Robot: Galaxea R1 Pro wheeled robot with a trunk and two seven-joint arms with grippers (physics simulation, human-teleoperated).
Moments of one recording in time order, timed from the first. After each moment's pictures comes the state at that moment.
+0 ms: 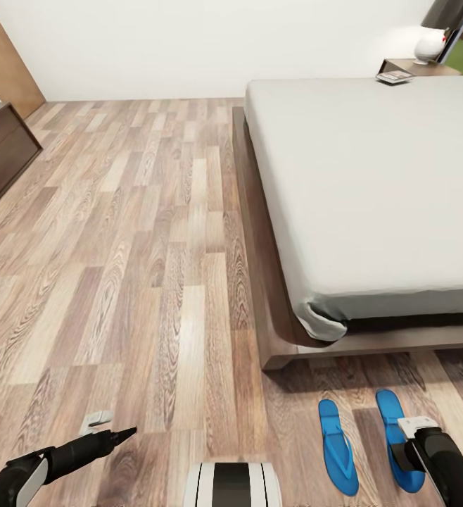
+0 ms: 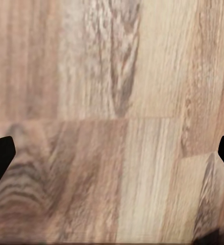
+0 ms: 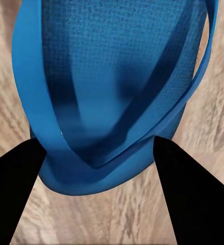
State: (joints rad) left arm -0.48 0.31 0.11 -0.40 0.24 0.22 -0.83; right arm -0.41 -0.27 -0.24 -0.76 0.37 0.69 0.23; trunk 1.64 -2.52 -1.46
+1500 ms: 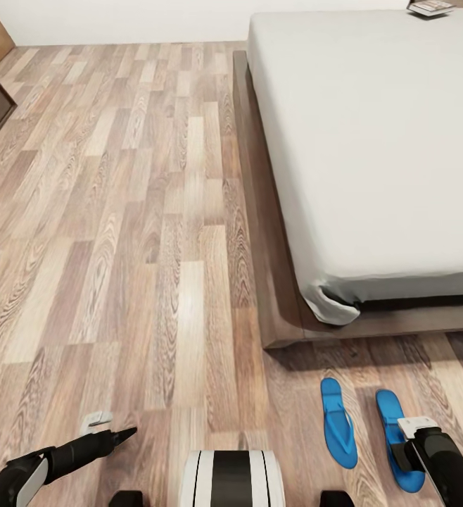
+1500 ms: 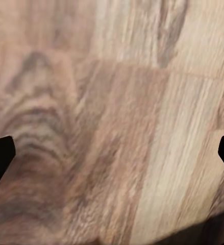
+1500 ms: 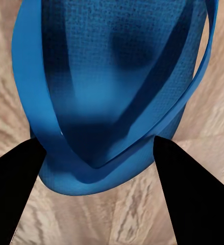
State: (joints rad) left arm -0.48 0.31 0.11 -0.40 0.24 0.22 -0.83; right arm -0.41 -0.27 -0.24 -0.76 0.38 0.69 0.23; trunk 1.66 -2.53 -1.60
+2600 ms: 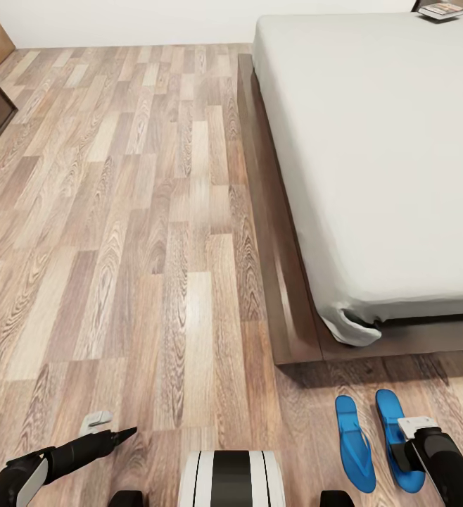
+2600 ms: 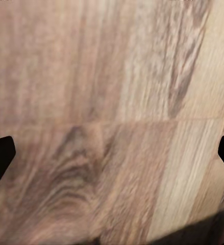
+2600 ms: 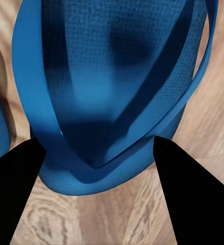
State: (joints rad) left arm -0.48 0.31 0.11 -0.40 0.24 0.22 -0.83; right arm -0.41 -0.27 -0.24 -0.76 0.38 0.69 0.23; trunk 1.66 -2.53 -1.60
